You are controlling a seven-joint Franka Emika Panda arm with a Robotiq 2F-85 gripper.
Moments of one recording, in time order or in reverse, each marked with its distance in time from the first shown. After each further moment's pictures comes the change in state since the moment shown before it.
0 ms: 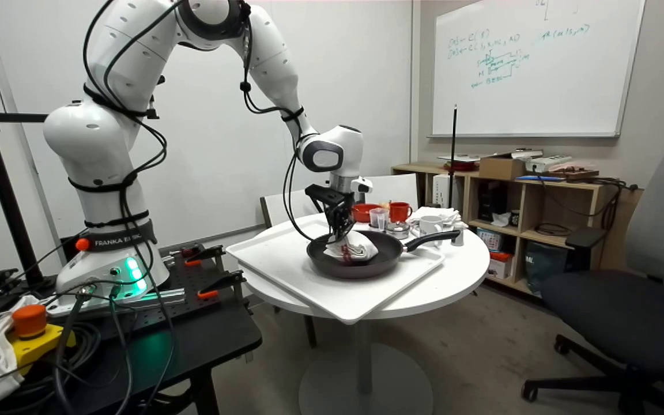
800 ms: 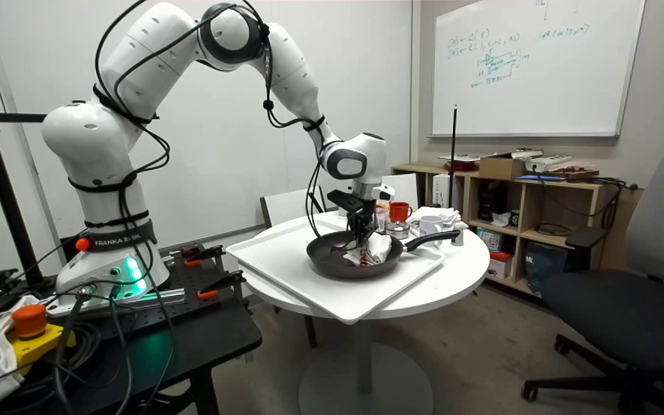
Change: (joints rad) arm -0.020 0.174 -0.030 0.252 -0.002 -0.077 0.112
